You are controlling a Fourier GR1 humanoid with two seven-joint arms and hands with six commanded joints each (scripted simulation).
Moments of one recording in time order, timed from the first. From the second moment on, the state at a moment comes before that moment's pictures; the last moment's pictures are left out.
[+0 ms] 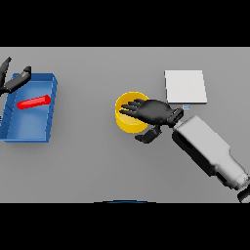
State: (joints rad) left arm -0.51 0.62 -0.11 -1.13 -0.03 -0.03 0.42; right arm -0.67 -0.34 0.65 -1.16 0.86 0.40 -0.22
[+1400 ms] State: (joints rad) left arm -0.52 0.62 -0.13 -1.10 -0.05 -0.05 0.40; right arm -0.75 -0.36 0.67 -1.13 0.82 0.51 -0.23
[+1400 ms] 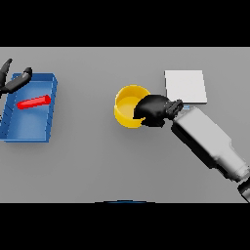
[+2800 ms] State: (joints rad) left arm -0.49 0.63 -0.11 -1.22 0.01 -0.04 0.53; right arm -0.83 -0.54 0.46 -0.92 0.80 0.33 -0.12
